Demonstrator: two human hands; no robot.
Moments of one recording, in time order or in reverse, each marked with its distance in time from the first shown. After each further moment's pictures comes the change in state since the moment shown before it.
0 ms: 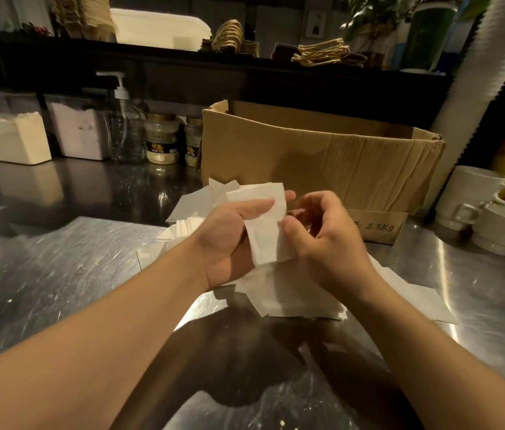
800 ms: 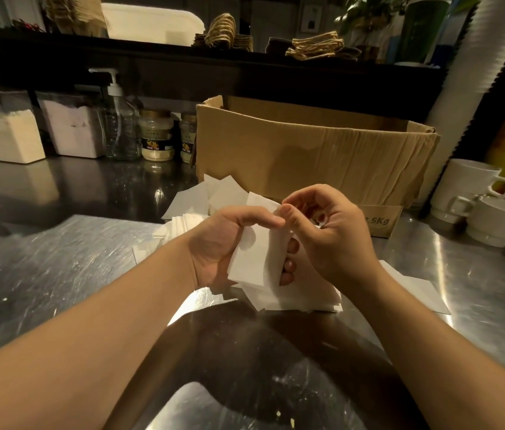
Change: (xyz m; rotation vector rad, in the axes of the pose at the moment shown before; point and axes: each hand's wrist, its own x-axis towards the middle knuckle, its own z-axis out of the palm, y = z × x) left_hand -0.010 0.000 0.003 0.258 -0.080 -0.107; right_hand 0.004 0.007 -0.007 -0.026 0.044 -0.258
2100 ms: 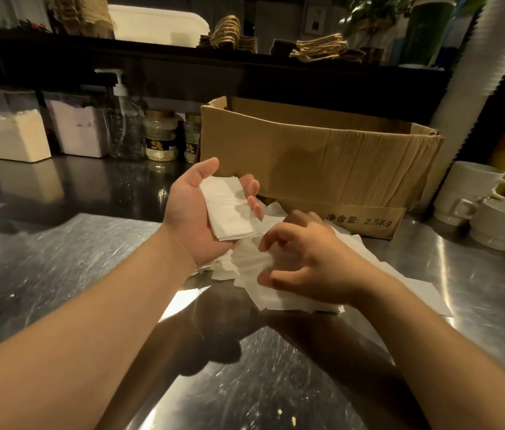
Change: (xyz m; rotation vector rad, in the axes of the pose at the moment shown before) left_hand 0.009 0.010 -0.033 -0.750 0.056 0.144; right_hand -0.001 -0.004 -0.009 -0.404 -0.653 0.080
